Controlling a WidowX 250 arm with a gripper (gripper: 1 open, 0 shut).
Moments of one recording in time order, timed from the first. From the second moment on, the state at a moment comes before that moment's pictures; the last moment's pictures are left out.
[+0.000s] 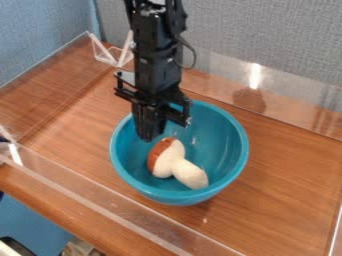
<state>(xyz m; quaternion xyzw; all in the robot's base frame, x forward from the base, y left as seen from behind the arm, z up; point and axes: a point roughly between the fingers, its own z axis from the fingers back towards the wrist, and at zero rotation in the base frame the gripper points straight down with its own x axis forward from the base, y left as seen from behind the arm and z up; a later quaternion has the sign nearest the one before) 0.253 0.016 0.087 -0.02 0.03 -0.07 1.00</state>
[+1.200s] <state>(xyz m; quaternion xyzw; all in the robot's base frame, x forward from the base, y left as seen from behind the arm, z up) 0.253 0.009 0.079 -0.01 0.02 -0.08 1.00</state>
